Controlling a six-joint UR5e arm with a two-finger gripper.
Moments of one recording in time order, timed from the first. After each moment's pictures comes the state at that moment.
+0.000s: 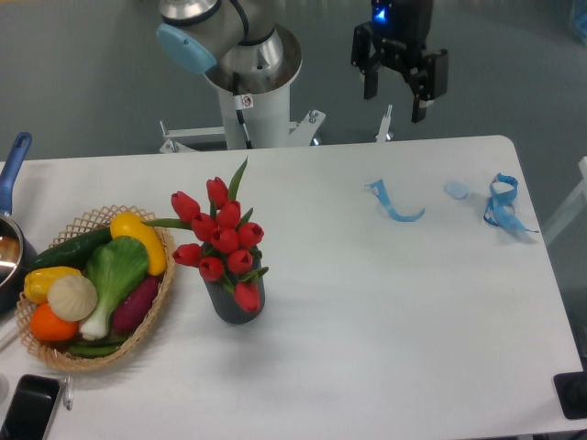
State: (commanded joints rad) arm 2.90 -1.35 -1.85 -1.25 1.32 1.74
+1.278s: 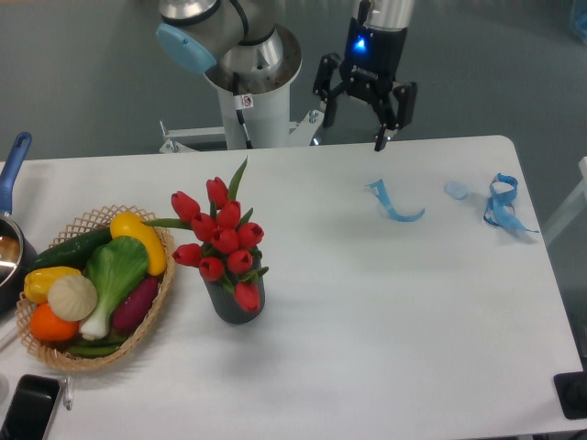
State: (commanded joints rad) arm 2.89 -1.35 -1.99 -1.16 0.98 1.44
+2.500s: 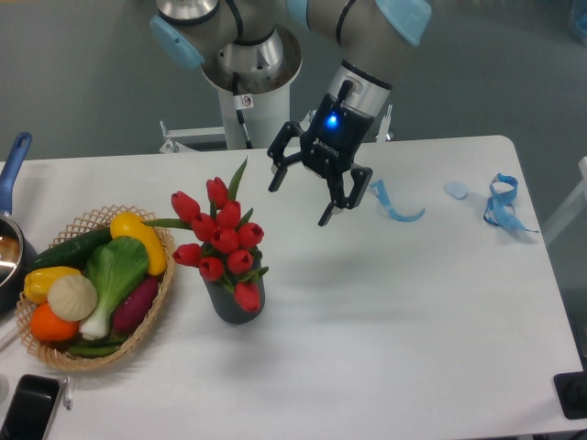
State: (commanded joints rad) arm 2.75 -1.58 -1.99 -1.00 0.70 1.35
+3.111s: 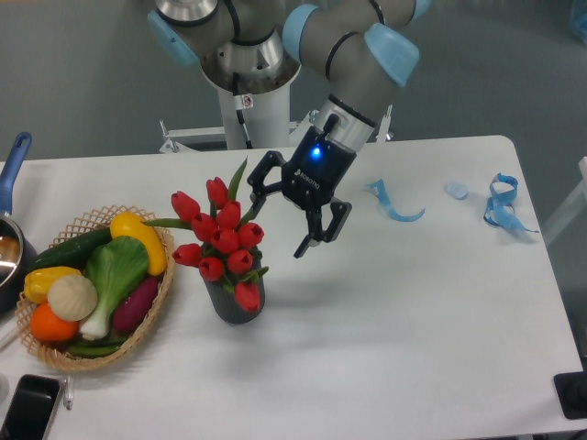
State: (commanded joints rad) arm 2.66 -1.67 -1.99 -0.83 0.70 1.28
